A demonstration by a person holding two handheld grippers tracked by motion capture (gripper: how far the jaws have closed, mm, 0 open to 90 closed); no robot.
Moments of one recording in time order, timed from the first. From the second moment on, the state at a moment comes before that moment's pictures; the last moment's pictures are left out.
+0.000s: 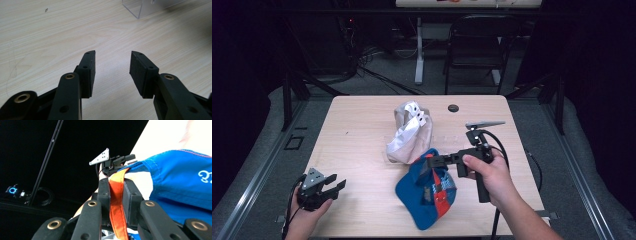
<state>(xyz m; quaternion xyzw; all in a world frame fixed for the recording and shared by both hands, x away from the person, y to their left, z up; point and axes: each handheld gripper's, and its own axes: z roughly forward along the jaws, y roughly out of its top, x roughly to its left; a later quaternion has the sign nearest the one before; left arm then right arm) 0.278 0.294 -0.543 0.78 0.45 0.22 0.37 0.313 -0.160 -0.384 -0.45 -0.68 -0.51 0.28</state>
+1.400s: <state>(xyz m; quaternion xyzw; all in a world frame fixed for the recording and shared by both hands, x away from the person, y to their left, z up) 0.276 0.289 -0.542 0.78 0.44 0.24 0.38 0.354 -0.257 -0.304 -0.56 -0.61 -0.53 0.19</state>
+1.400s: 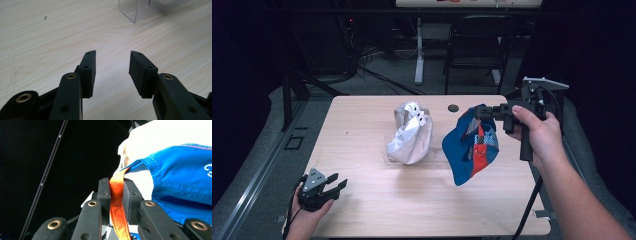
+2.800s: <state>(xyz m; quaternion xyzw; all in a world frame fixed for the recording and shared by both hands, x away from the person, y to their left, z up) 0.275 0.287 -0.542 0.78 0.44 0.24 0.38 0.417 -0.252 -0.284 -0.62 -0.54 -0.55 0.13</state>
